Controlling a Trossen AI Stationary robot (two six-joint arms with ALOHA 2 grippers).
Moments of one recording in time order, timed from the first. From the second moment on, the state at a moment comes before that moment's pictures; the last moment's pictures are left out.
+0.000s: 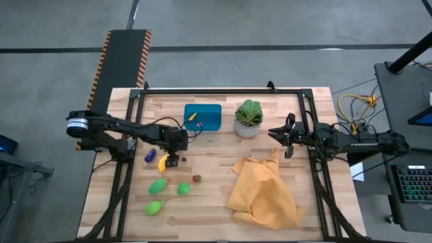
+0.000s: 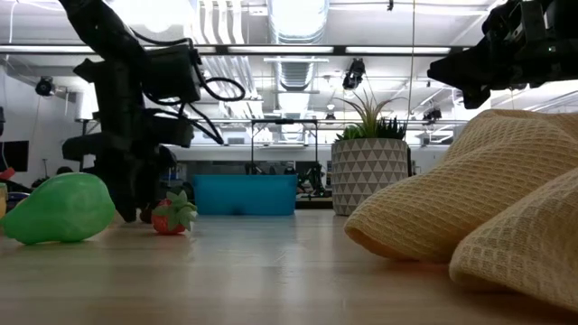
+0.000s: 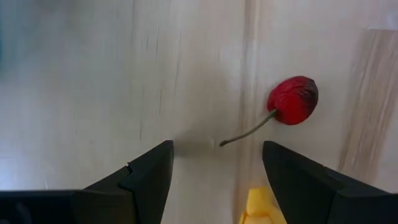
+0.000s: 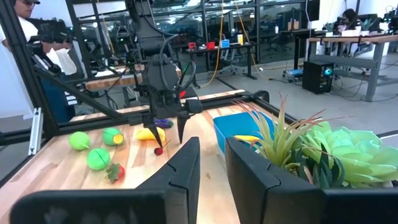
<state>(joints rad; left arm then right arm) 0.11 1.41 0.64 -0.51 0.00 0.06 -0.07 0.37 0.11 0.26 0.11 0.11</state>
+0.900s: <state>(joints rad) 0.10 1.44 0.66 -0.45 0.00 0.19 -0.07 0.37 0.11 0.26 0.11 0.11</state>
